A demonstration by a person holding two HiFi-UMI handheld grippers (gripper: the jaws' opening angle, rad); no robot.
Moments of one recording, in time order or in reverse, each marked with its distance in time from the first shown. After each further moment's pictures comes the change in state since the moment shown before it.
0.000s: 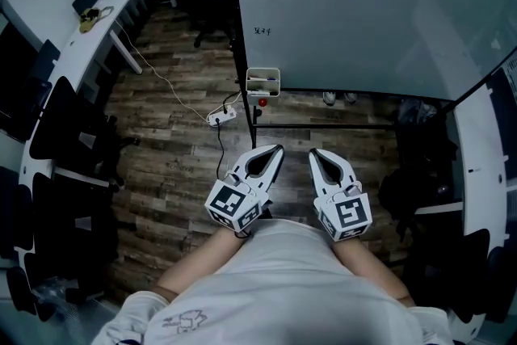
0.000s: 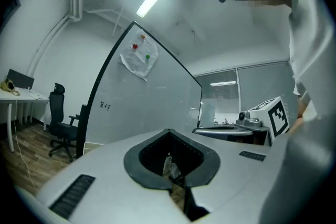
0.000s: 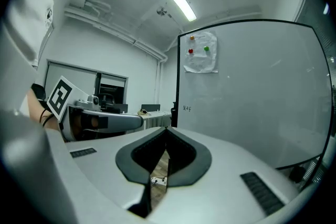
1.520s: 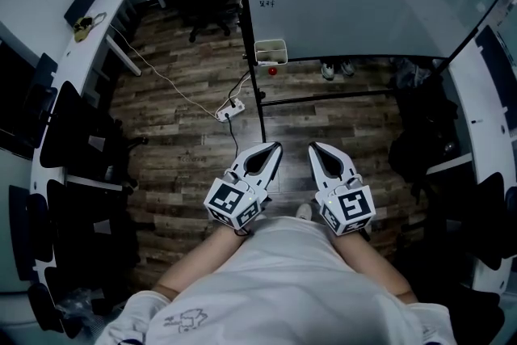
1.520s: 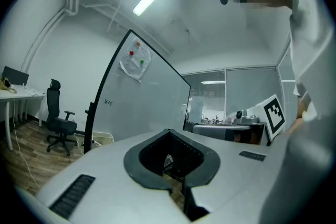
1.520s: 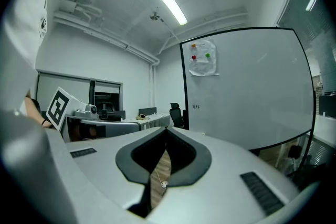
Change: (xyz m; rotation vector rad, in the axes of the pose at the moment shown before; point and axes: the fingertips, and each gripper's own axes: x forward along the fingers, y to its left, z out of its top) left arm -0.130 -0.035 -0.004 -0.013 0.057 -0.094; right arm -0.060 0.122 0.003 0.119 -0.019 -0.088
